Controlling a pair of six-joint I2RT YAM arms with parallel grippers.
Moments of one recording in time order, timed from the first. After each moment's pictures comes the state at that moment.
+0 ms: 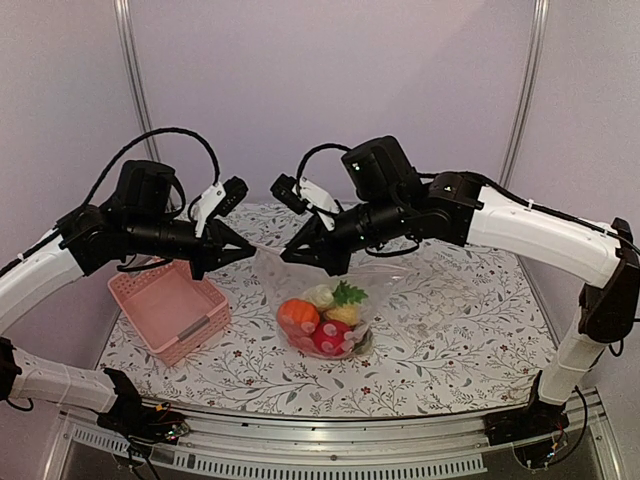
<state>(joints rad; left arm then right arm) -0.70 1.09 1.13 -0.59 0.36 0.18 1.06 1.72 1.70 -0.53 -0.32 -0.11</state>
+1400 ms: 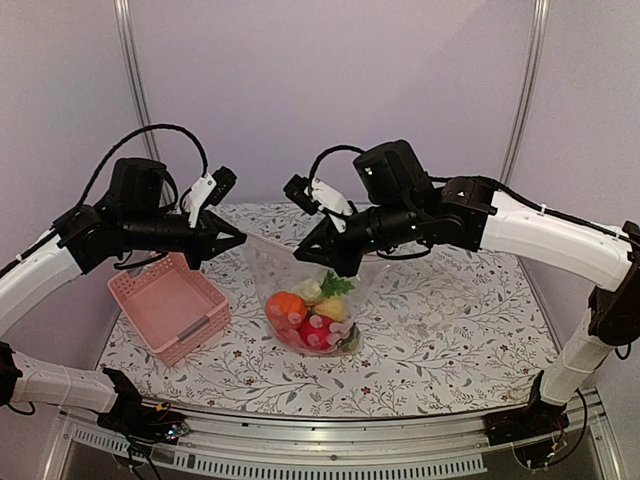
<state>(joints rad) -0.63 1.08 1.12 -0.56 0.31 0.14 1.06 1.66 1.62 -0.52 -0.22 -0.10</state>
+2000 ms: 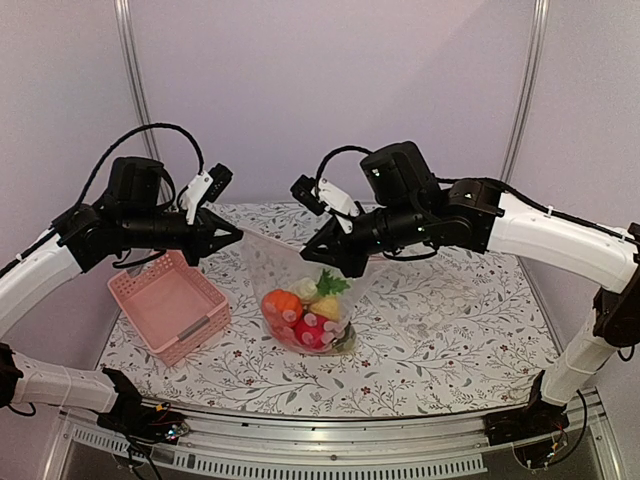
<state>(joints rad) -0.60 1.08 1.12 -0.56 0.30 0.12 1.05 1.62 1.59 -0.52 -0.20 -0.09</state>
